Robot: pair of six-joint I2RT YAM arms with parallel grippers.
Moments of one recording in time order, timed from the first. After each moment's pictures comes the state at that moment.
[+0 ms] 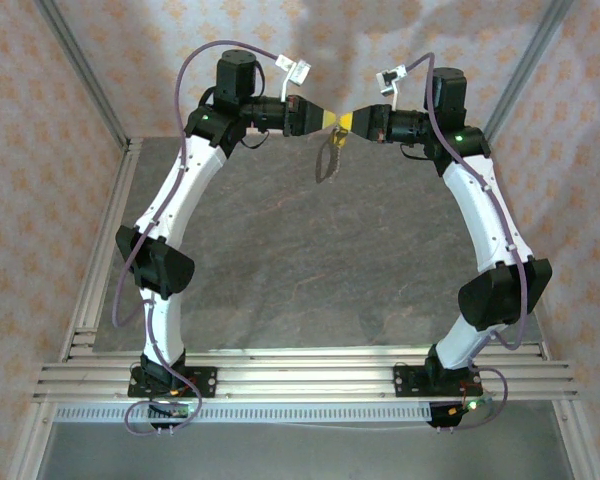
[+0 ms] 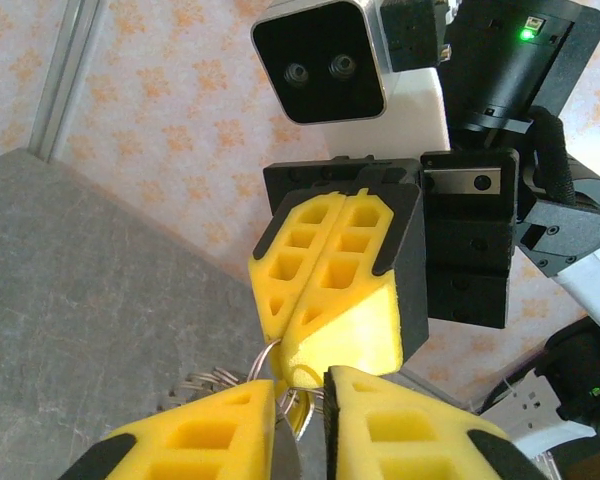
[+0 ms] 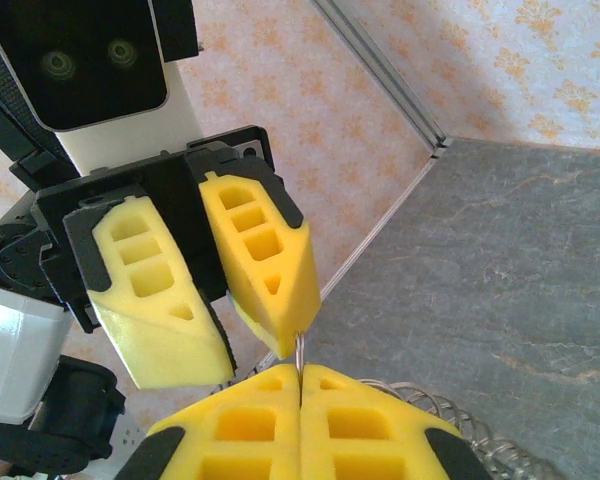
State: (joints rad) left arm -0.35 2.02 2.31 -0.55 1.06 -0.35; right arm 0.19 1.67 1.85 -0.52 -1.04 0.44
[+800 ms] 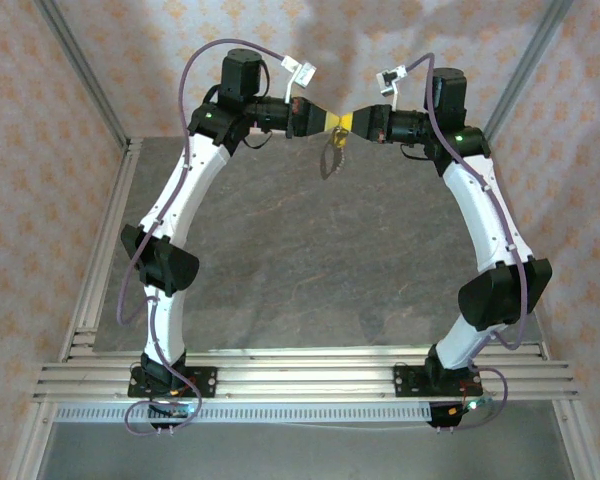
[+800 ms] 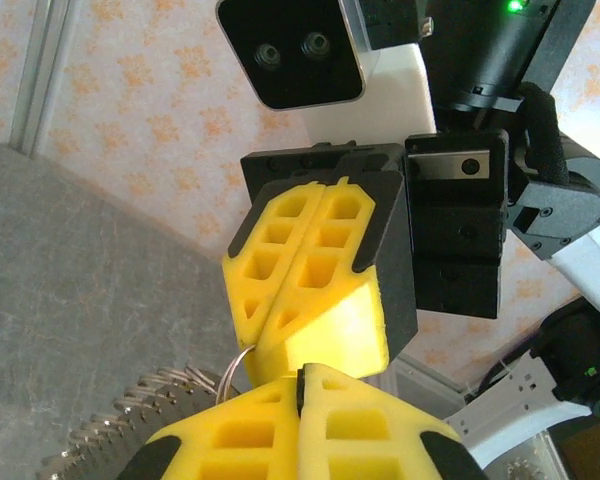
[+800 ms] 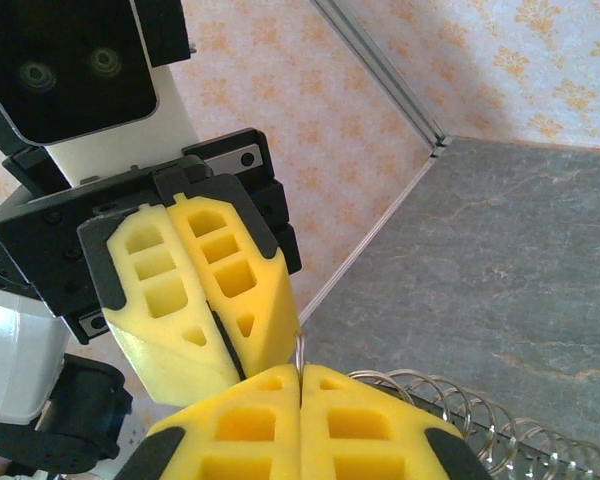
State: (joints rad) left arm -0.36 2.07 2.39 -0.63 1.08 -0.29; right arm 0.19 1.67 1.85 -0.52 -1.04 0.44
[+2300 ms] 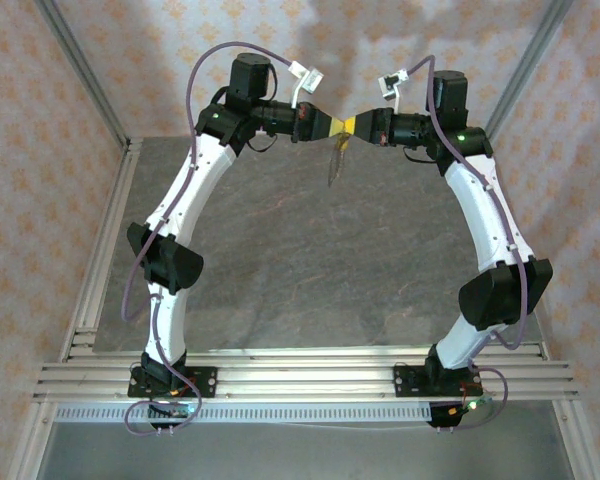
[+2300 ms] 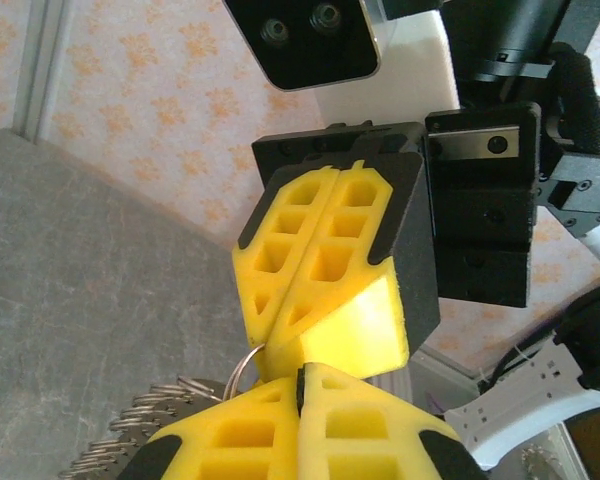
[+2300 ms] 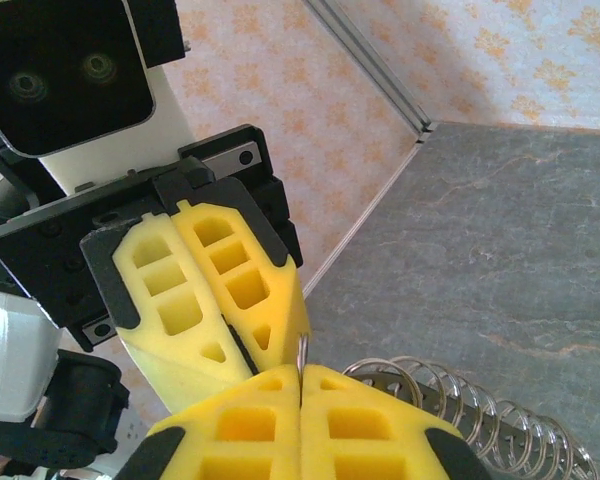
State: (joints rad) left arm -0.38 2.10 2.42 -0.69 1.04 -0.23; right arm 0.18 1.67 1.85 -0.58 -1.03 0.40
